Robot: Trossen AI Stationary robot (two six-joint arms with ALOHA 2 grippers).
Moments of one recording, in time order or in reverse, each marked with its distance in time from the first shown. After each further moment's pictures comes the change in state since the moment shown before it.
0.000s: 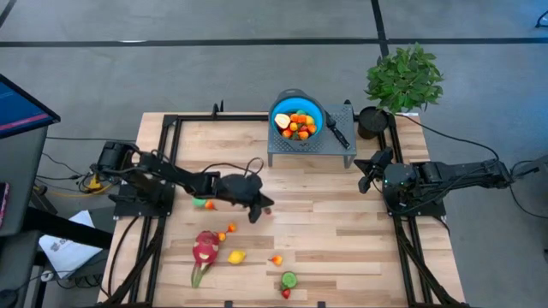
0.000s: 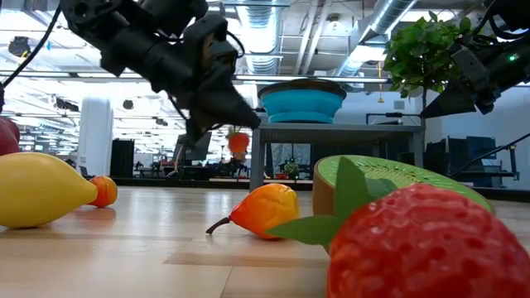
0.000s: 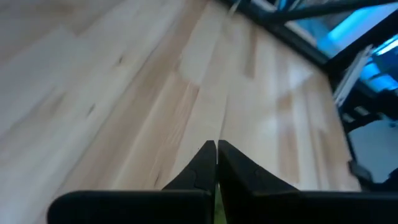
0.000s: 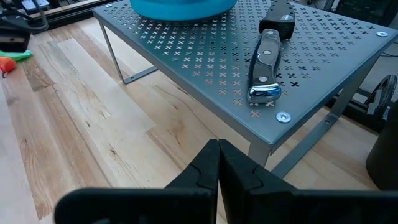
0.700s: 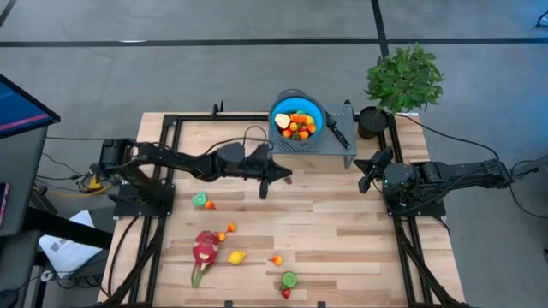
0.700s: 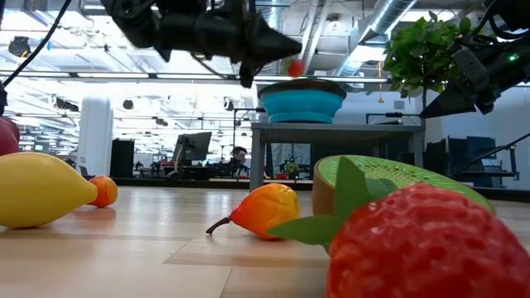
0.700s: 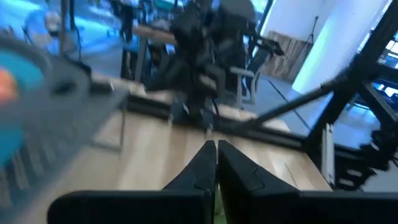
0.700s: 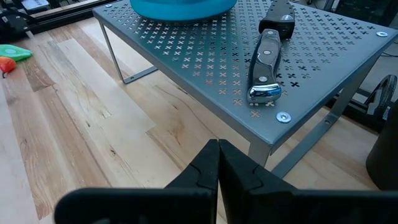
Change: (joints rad) left arm 0.185 -0.001 0.171 0.222 0.156 0.326; right arm 0.000 0.000 0.000 0.000 0.000 0.000
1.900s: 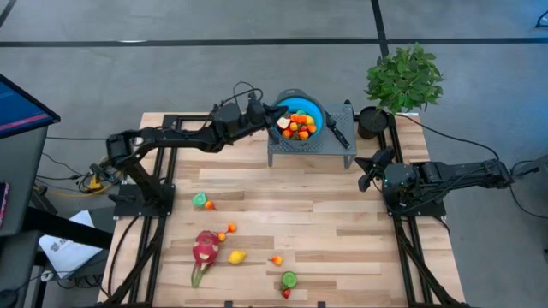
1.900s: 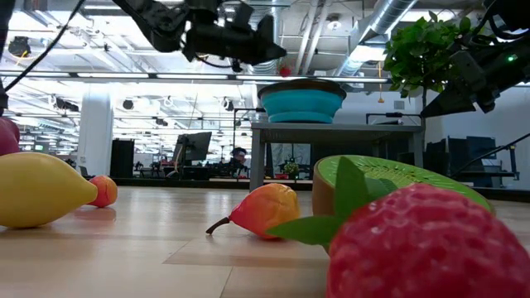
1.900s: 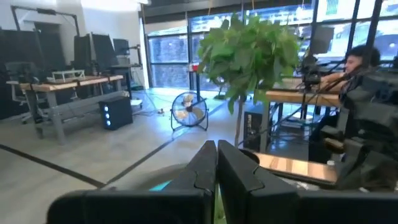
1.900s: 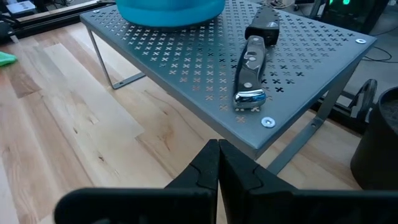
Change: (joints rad) left arm 0.291 0.060 0.192 0.069 -0.210 0.291; right arm 0.000 0.000 0.000 0.000 0.046 -0.002
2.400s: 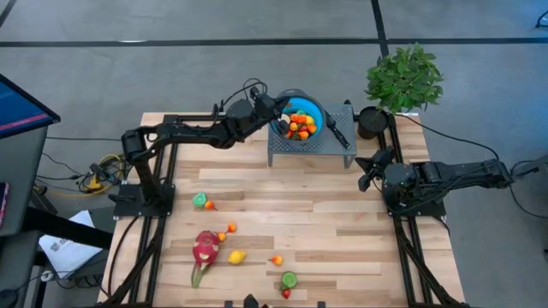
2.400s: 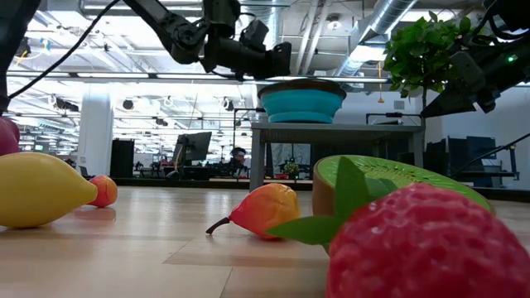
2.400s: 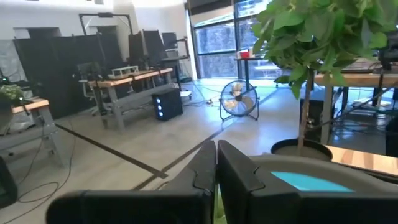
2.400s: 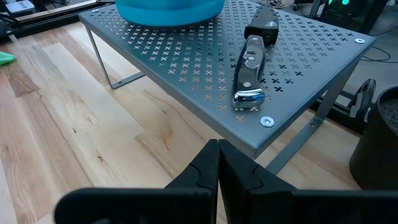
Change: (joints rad) left arm 0.017 0.144 0.120 -0.003 -0.194 0.098; right arm 0.000 0.000 0.000 -0.003 0.003 0.000
